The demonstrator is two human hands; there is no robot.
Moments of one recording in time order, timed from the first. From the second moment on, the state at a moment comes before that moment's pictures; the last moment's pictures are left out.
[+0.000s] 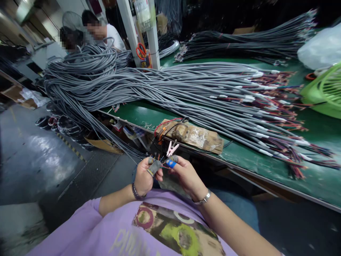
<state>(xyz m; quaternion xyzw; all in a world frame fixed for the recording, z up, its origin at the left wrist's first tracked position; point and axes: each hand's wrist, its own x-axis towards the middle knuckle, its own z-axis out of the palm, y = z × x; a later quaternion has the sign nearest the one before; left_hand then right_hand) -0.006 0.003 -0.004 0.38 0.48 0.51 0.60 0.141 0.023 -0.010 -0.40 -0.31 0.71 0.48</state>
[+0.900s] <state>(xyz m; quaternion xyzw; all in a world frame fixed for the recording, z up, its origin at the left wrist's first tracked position) 0.012 0.011 0.013 0.44 0.50 0.48 0.58 0.134 0.056 -0.002 -0.32 -0.24 0.78 0.48</state>
